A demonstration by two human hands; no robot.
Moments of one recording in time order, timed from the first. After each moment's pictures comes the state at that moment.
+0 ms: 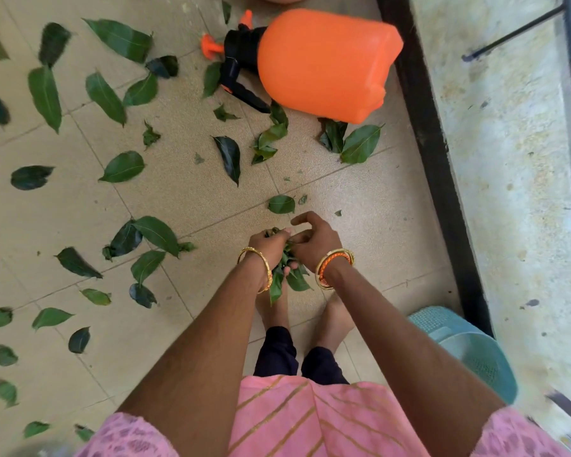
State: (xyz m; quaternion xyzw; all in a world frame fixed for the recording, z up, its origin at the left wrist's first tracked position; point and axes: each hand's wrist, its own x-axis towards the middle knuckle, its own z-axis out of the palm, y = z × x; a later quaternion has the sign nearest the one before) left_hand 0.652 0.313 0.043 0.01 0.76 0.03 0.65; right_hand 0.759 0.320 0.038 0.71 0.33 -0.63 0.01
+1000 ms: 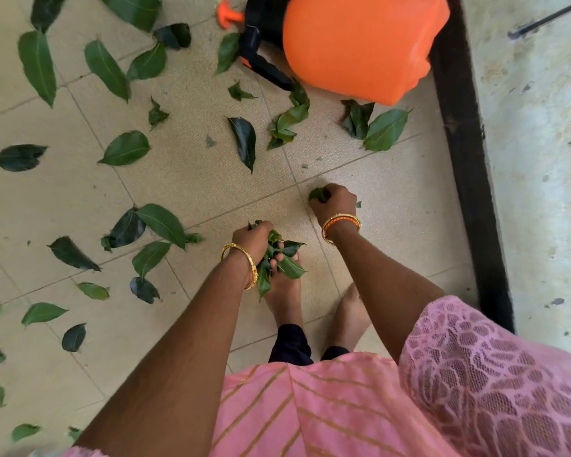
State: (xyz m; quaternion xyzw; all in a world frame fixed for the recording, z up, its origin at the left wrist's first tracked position) left_hand 0.605 0.303 0.030 -0.05 0.76 0.07 0.64; right_hand 0.746 0.340 -0.038 0.78 0.44 -0.44 0.04
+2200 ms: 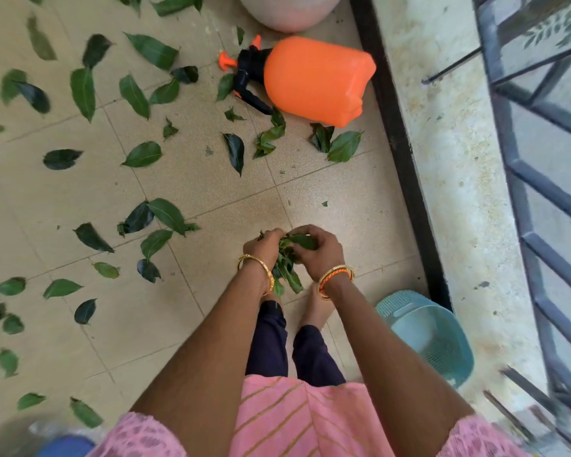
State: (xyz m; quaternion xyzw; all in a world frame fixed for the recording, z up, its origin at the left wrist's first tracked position) left_hand 0.663 0.280 0.138 -0.07 0.78 0.10 0.62; right_hand 0.771 0.270 0.123 0.72 0.37 -0.58 -0.10
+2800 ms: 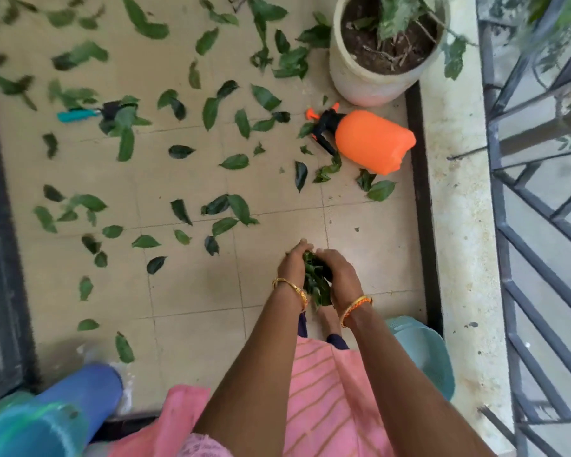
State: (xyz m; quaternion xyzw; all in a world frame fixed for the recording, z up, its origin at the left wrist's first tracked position) left_hand 0.641 0.203 0.205 -0.22 0.67 0.29 0.65; right_hand 0.719 0.238 0.303 0.64 0.17 -0.73 -0.14
